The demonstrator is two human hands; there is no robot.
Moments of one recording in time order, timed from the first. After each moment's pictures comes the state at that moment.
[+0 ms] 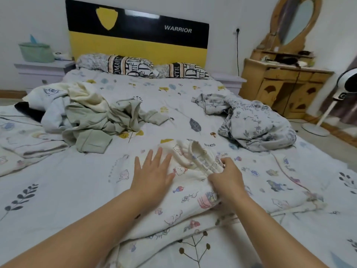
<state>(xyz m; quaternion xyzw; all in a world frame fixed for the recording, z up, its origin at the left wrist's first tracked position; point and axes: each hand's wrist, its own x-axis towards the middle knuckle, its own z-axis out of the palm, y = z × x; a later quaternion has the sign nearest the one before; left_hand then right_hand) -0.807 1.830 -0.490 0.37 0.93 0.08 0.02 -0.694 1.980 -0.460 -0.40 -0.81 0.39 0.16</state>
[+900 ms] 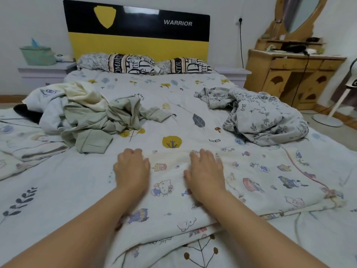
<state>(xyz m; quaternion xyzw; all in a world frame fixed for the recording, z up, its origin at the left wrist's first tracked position) -0.852 1.823 -0.513 0.17 0.96 0.21 -0.08 -0.740 1.959 -0.495 -0.22 -0.97 0.04 0.08</state>
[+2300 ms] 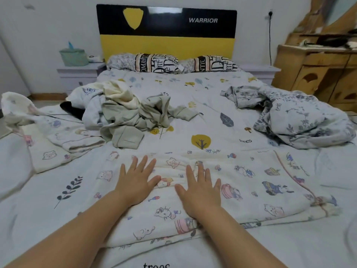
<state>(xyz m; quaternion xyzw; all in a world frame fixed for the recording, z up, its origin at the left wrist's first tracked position) -0.882 1.734 -0.536 0.28 0.96 0.02 0.08 -0.772 1.882 -0.532 -0.23 -0.96 0.12 -0.10</state>
